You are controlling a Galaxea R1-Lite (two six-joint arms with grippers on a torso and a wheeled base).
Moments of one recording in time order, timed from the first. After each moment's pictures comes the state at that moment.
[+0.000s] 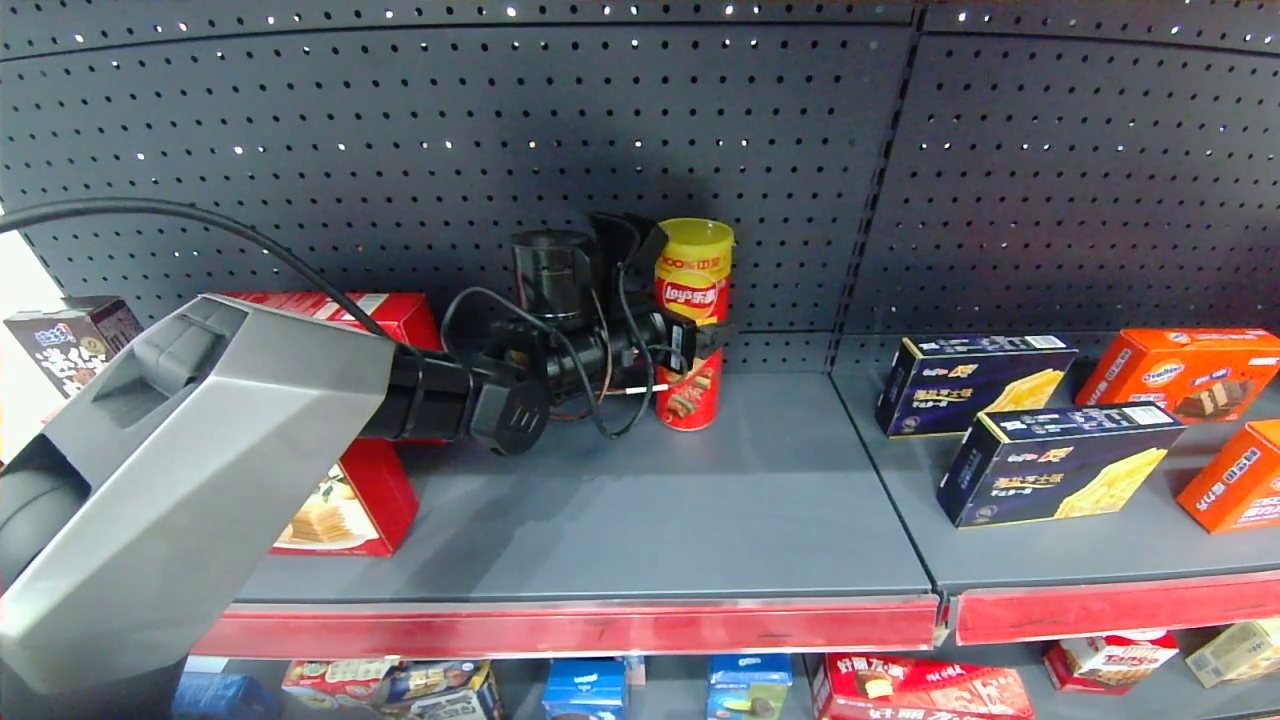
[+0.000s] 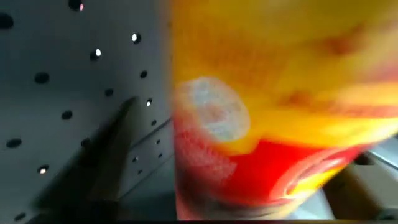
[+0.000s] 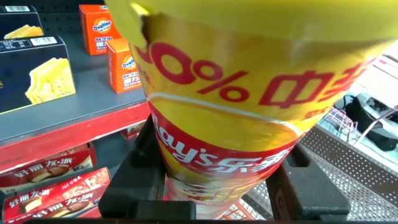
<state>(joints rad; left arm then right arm) -0.48 2.29 -1.65 -0.61 -0.32 0.00 -0.37 0.30 -0.76 0.44 -0.30 -0.19</state>
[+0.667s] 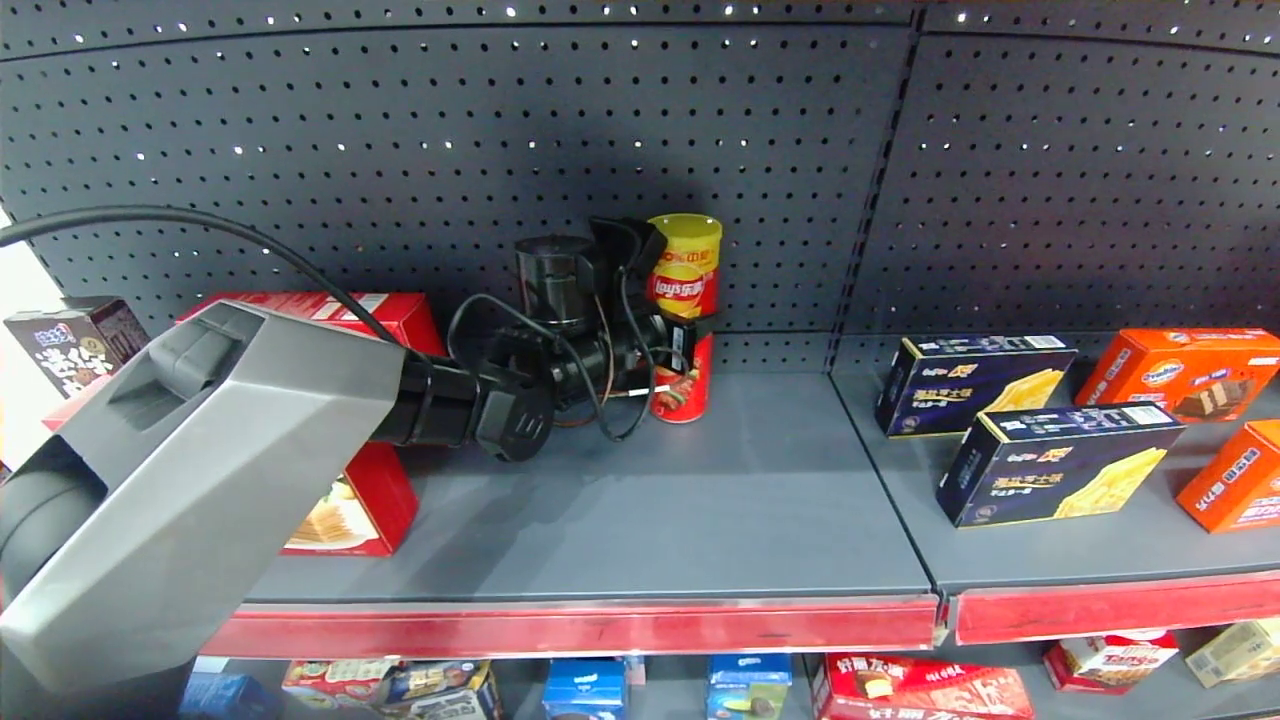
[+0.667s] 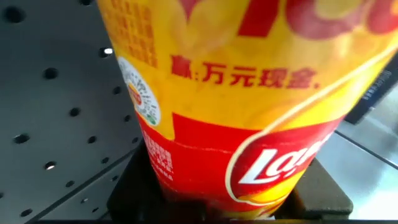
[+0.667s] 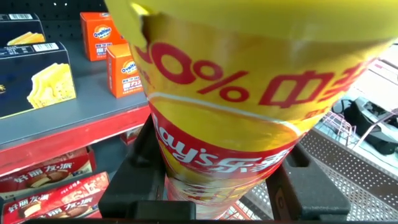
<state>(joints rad) -0.48 2.30 -1.64 -0.65 -0.25 0.00 -0.37 0.27 -0.78 0.45 -0.30 -0.19</state>
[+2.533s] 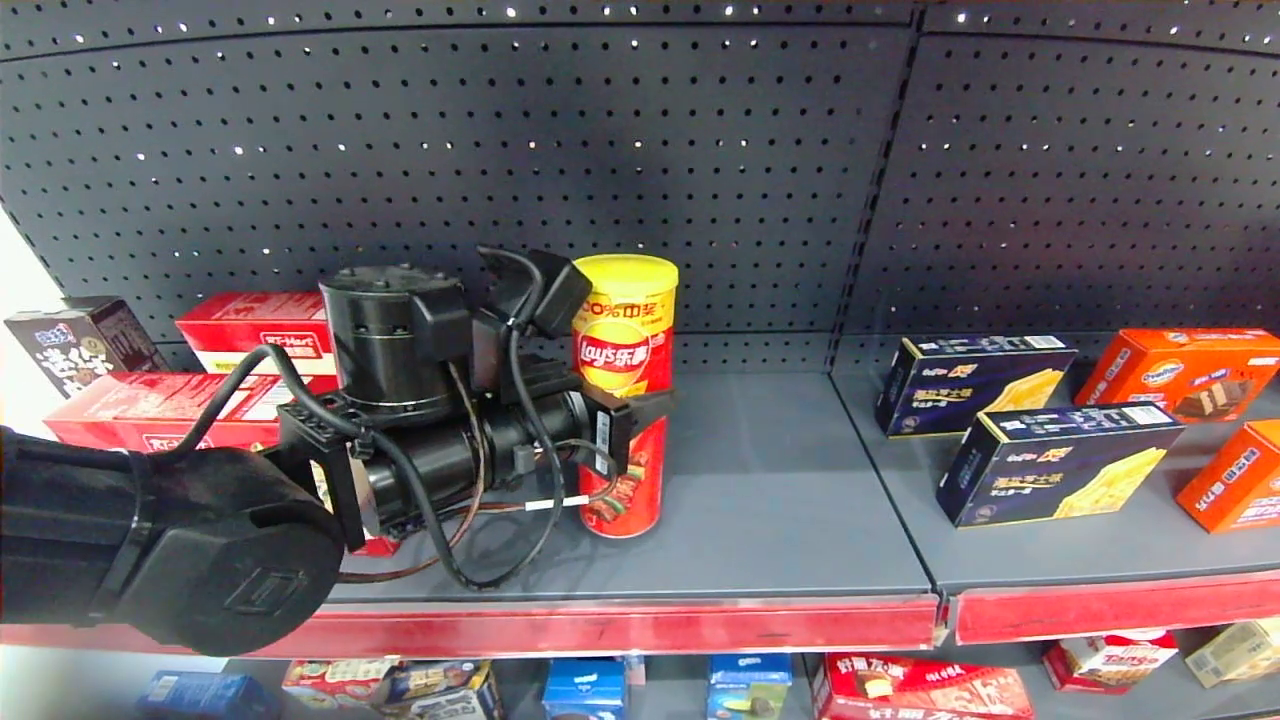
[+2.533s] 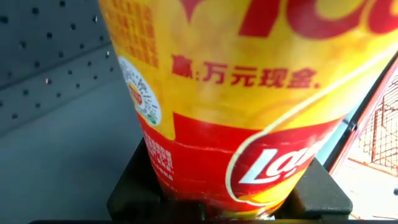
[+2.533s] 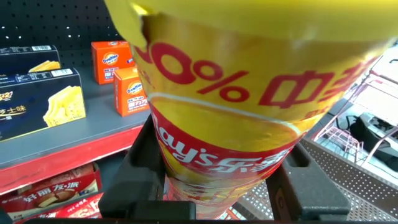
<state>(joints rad) -0.57 1.78 -0.91 -0.72 -0.18 -0.04 -0.35 0.21 -0.83 0.47 -0.30 -0.18</state>
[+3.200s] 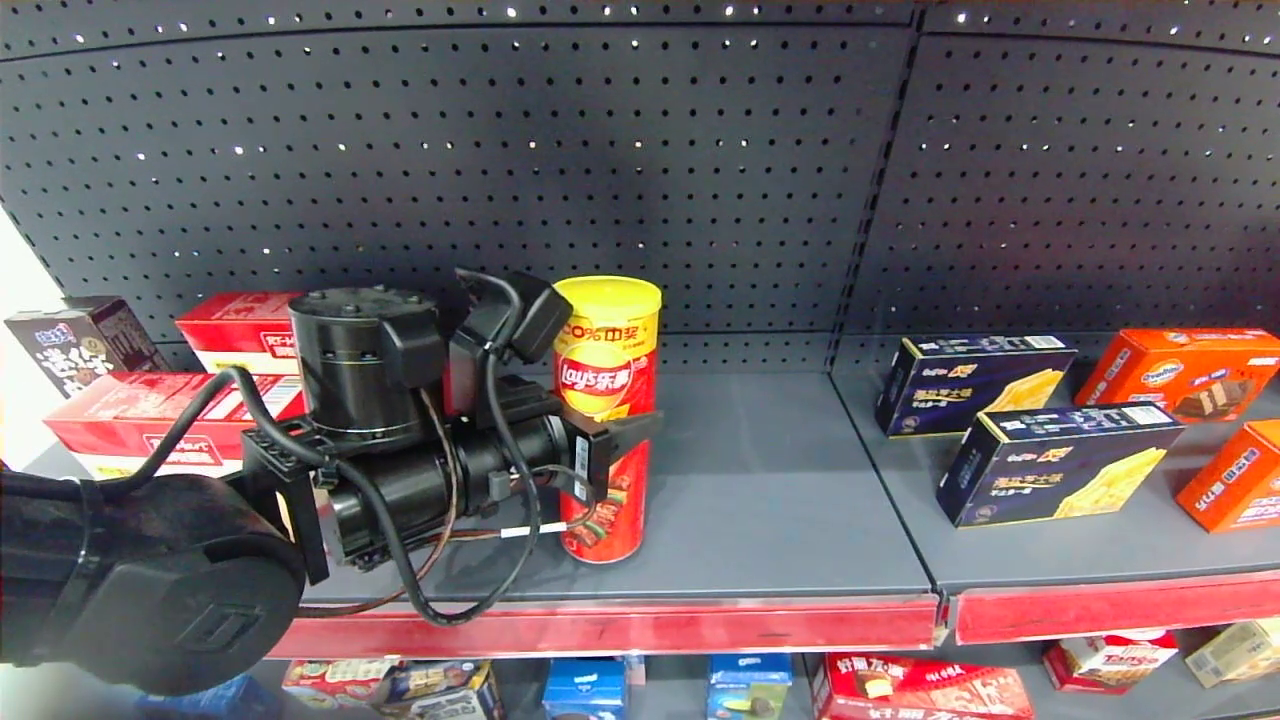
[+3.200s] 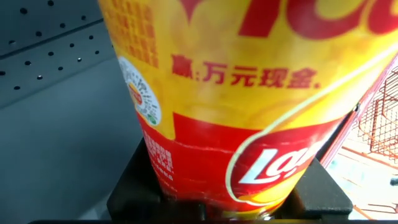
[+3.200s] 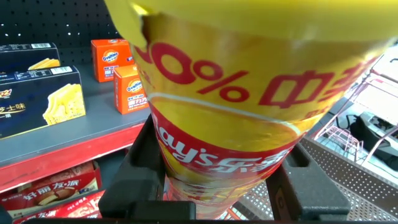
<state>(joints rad) -0.57 1.73 -0.83 -0.72 -0.18 -0.04 -0.35 0.21 -0.83 0.47 -0.30 -0.18</state>
